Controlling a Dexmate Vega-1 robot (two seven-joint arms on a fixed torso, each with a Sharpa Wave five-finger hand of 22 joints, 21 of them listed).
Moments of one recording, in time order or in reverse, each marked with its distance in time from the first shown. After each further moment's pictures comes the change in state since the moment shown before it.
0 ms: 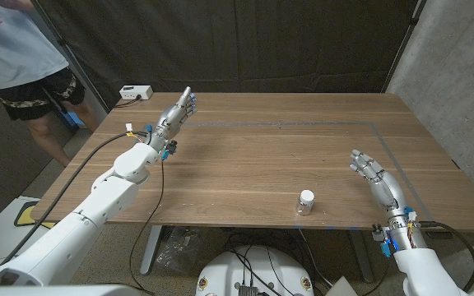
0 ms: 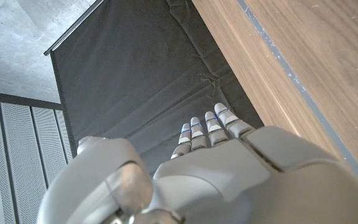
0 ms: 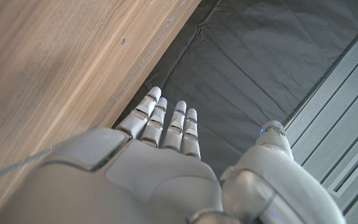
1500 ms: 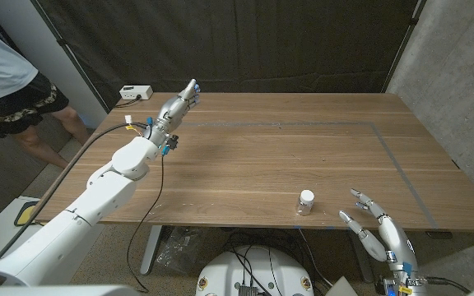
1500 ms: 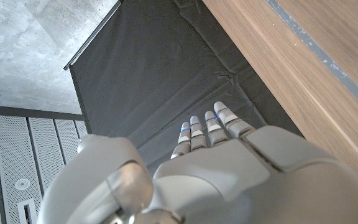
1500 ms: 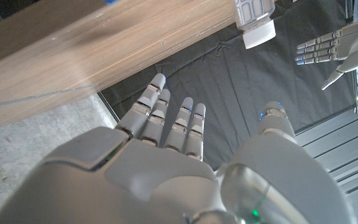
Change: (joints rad) left arm 0.026 0.051 -0.021 -0.115 0.052 0.024 0.036; left_hand 0.000 0.018 0.000 0.000 -0.008 0.023 -0.002 0.000 0.000 0.016 -0.005 0.000 0.000 0.007 0.000 -0.007 0.000 0.011 0.000 -0.004 0.000; right arm -0.090 0.094 -0.077 0.138 -0.607 -0.090 -0.389; right_hand 0.163 -0.035 0.036 -0.011 0.041 0.102 -0.069 0.020 -0.007 0.077 -0.059 -0.006 0.000 0.122 -0.014 0.008 0.007 0.139 -0.004 0.029 0.000
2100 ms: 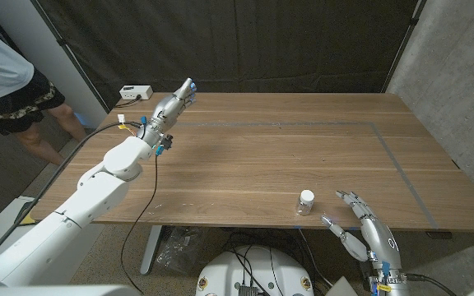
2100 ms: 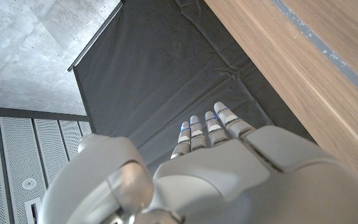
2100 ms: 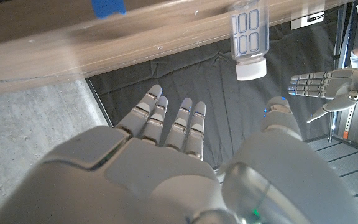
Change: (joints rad) left arm 0.037 0.032 -0.042 -0.024 -0.014 -0.015 -0.014; left_hand 0.004 0.004 0.000 0.000 0.000 0.009 -0.002 0.000 0.000 0.000 0.000 -0.008 0.000 0.000 0.000 -0.005 0.000 -0.017 0.009 -0.015 0.000; right arm 0.091 -0.035 -0.127 0.032 -0.127 -0.202 -0.095; right_hand 0.023 -0.024 -0.007 0.018 0.015 -0.006 -0.002 -0.012 0.000 0.005 0.015 -0.010 0.005 -0.133 0.017 -0.024 0.005 -0.163 0.009 -0.058 0.005
